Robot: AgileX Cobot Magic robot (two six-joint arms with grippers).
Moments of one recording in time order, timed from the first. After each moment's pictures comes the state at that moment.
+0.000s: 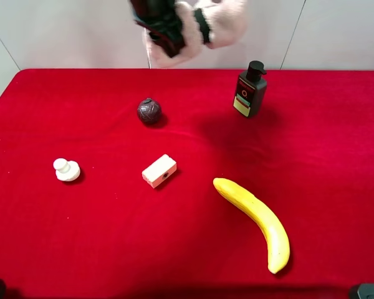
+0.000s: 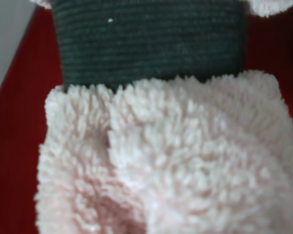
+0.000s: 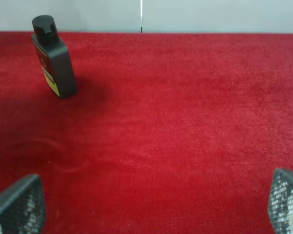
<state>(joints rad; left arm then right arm) -0.65 2.04 -1.86 0.02 0.92 0.46 0.01 -0.01 -0.50 0.02 1.02 0.00</state>
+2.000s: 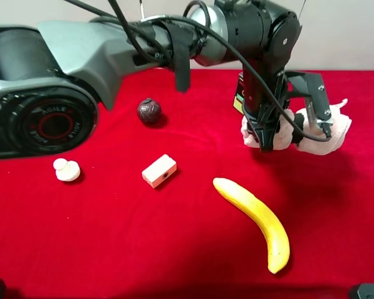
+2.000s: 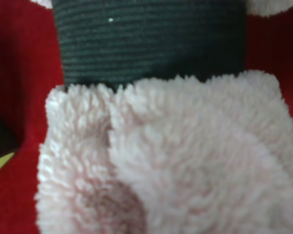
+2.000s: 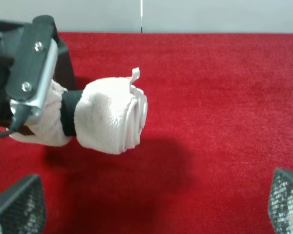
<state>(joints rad) -0.96 2.50 -2.21 -0.01 0.94 0.66 0.01 -0.01 -0.50 0.02 1.02 0.00</state>
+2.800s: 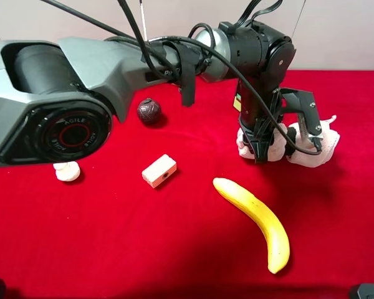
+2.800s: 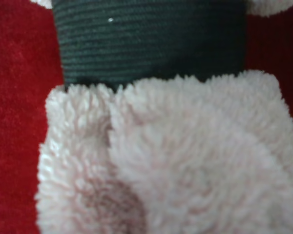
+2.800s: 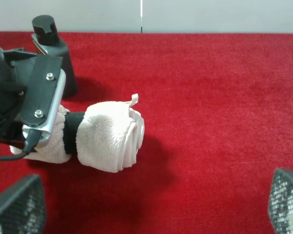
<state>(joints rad) -0.96 2.55 -2.21 -0.02 0.93 0.66 0.01 -0.01 -0.50 0.02 1.02 0.00</state>
